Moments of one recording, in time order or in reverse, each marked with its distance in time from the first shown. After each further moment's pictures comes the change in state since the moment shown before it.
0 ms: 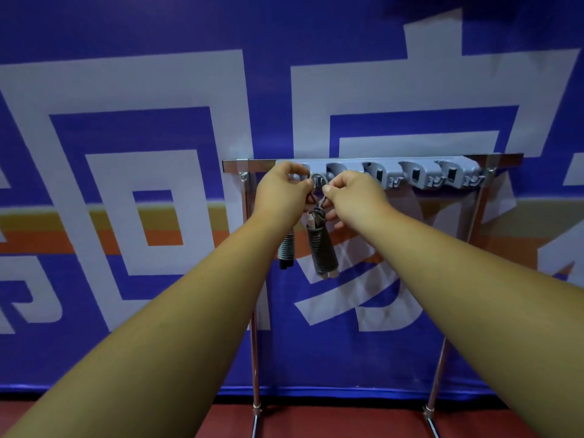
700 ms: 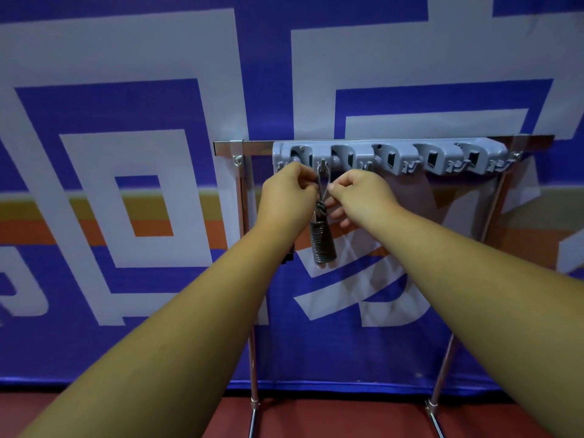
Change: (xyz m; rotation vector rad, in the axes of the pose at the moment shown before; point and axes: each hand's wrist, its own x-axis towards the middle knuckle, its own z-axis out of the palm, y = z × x) left_hand 0.010 -0.045 0.020 0.198 -0.012 0.103; right_hand 0.027 0.041 0.016 0.033 -0.038 0.060
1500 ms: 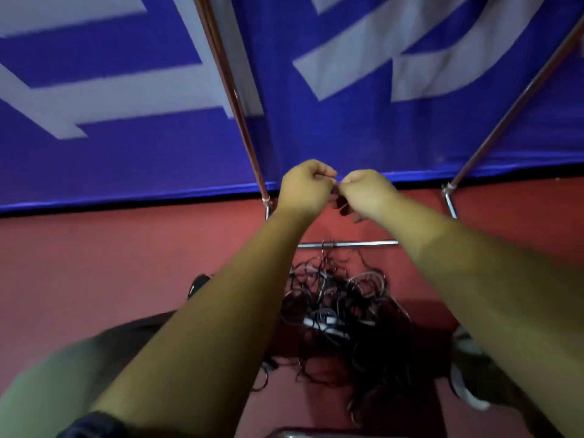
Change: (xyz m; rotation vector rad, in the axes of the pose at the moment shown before) left_hand -0.265 -0.275 0.127 -0.011 -0.424 -0.675; right_hand -0.180 0.352 0.161 -0.140 -0.417 0.637
